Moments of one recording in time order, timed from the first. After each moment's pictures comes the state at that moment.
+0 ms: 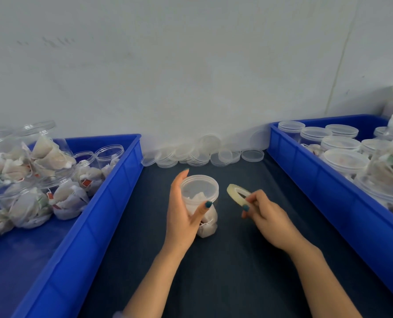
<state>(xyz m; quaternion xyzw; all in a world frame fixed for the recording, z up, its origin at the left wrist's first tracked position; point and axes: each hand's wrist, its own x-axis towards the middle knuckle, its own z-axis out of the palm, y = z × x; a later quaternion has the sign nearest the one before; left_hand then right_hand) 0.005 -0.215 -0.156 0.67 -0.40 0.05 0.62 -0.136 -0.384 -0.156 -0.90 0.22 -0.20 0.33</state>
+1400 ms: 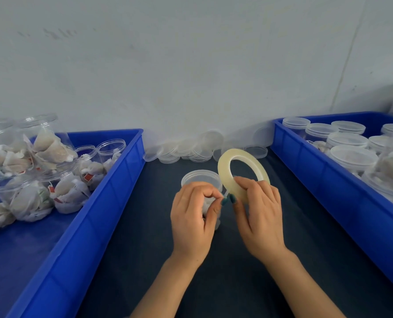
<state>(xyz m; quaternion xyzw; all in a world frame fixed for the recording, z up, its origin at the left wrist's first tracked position) -0.028 -0.212 -0.145 0.63 -0.48 0.30 0.54 -0.119 -0.326 -0.150 -0.83 0.11 -0.53 0.11</state>
